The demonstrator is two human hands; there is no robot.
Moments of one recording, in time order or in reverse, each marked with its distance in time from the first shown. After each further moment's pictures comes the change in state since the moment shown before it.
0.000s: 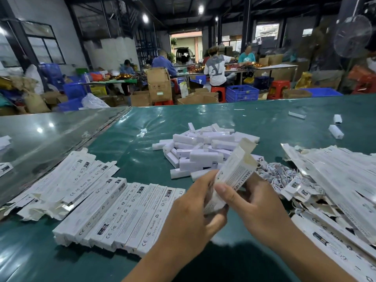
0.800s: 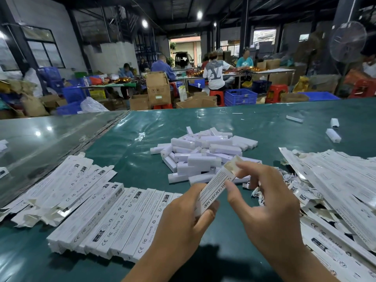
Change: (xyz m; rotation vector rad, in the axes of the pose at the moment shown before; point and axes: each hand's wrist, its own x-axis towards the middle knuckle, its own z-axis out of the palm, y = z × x) left_hand 0.001 -0.007 -0.004 0.169 -0.001 -0.090; right_hand -0.002 0.012 -0.007 -0.539 0.421 -0.420
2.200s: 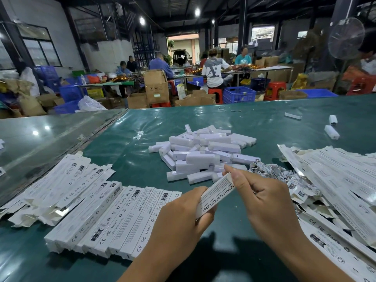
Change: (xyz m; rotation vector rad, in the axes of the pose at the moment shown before) left_hand -0.003 -0.004 -0.001 0.172 -0.088 0.030; right_hand 0.004 0.007 -0.002 0.205 -0.224 0.298
